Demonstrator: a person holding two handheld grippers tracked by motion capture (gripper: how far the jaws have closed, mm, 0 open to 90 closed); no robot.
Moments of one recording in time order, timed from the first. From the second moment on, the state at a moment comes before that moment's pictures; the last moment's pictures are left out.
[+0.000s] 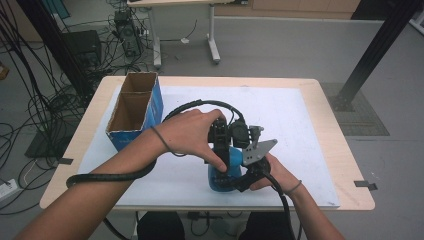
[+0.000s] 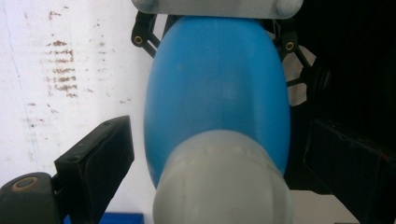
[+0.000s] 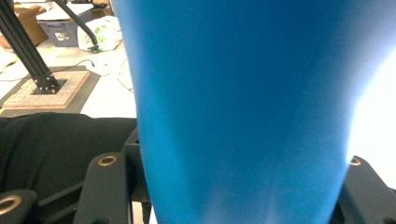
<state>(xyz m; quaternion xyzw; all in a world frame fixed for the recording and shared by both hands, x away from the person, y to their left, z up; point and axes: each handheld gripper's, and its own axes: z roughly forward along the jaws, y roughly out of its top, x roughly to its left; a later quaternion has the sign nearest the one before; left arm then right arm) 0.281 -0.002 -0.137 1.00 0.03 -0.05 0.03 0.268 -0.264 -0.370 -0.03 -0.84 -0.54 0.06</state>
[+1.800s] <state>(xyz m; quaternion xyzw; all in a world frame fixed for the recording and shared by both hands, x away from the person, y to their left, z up) 0.281 0.001 -0.135 1.00 0.03 -0.04 0.03 0.267 -0.262 -0.367 -0.03 -0.84 -0.53 0.05</state>
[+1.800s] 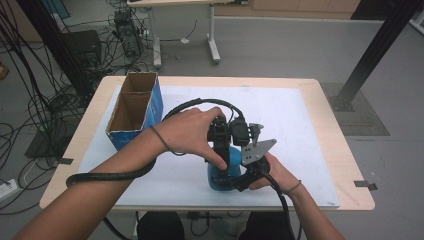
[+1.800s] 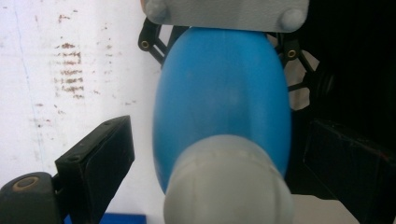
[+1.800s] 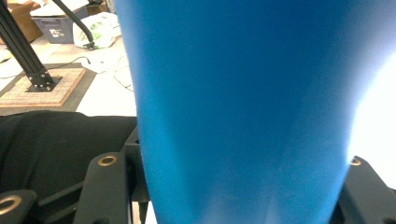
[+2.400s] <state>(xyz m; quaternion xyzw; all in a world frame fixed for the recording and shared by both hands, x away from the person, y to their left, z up) 0.280 0.001 -0.135 1.00 0.03 -0.04 0.03 0.268 -0.262 -0.368 -0.03 -0.84 -0.53 0.05</state>
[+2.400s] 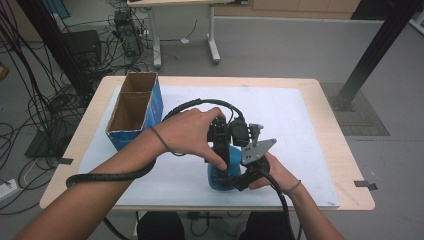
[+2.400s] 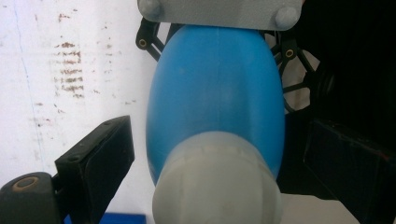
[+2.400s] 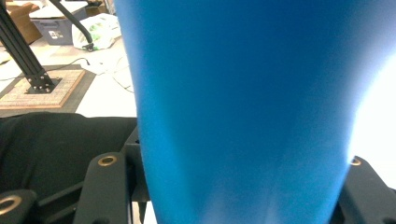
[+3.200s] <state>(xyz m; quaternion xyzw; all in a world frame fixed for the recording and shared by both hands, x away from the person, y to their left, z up) 0.280 0.000 -0.136 1.00 0.04 -0.04 0.03 0.267 -0.264 -0.369 -0.03 -0.84 -0.54 0.05</state>
